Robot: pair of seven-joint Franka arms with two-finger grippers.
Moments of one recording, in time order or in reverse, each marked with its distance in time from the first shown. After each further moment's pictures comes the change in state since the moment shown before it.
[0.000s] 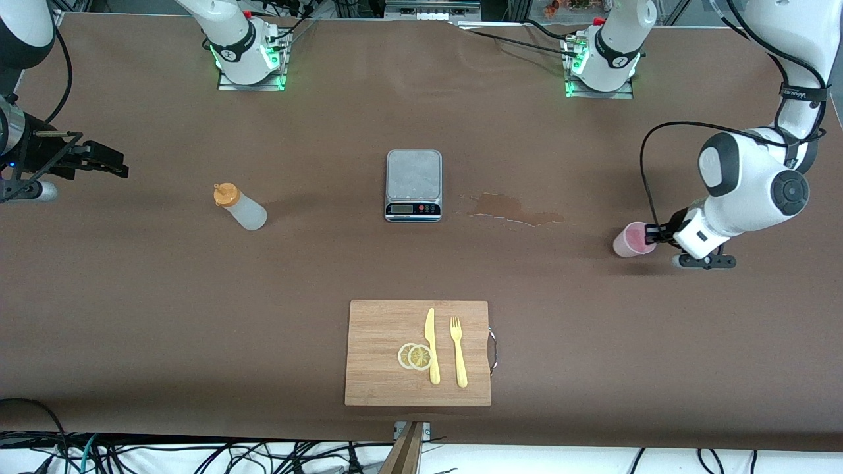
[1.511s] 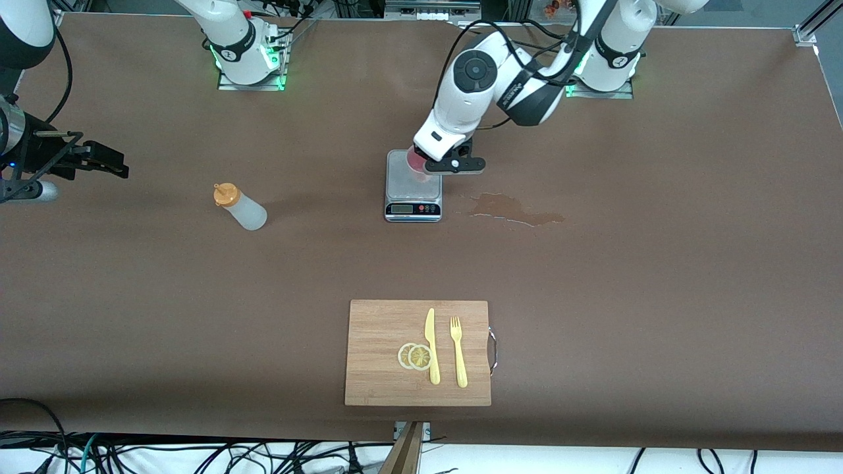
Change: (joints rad) left arm -0.870 0.012 -0.020 0.086 -0.096 0.101 -0.904; right arm 0.000 0.000 0.001 0.000 0.000 0.001 0.000
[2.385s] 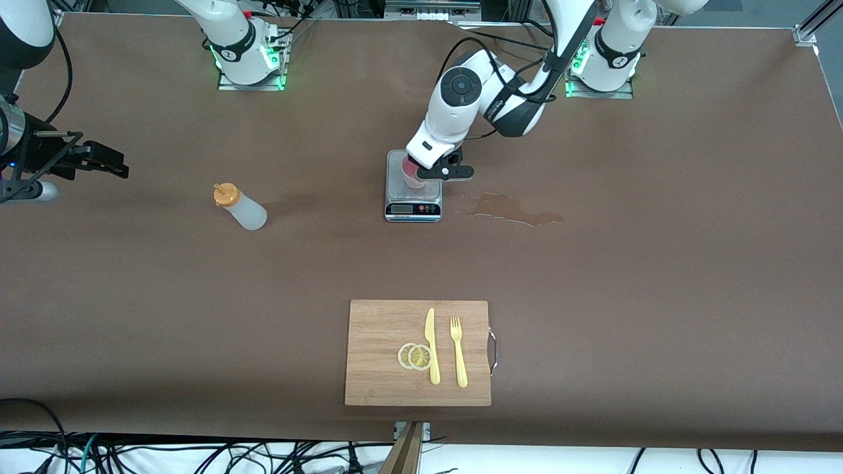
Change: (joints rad) left arm -0.021 0.080 0.009 0.001 0.000 0.072 0.000; right arm 0.000 0.000 0.000 0.000 0.000 0.000 0.000
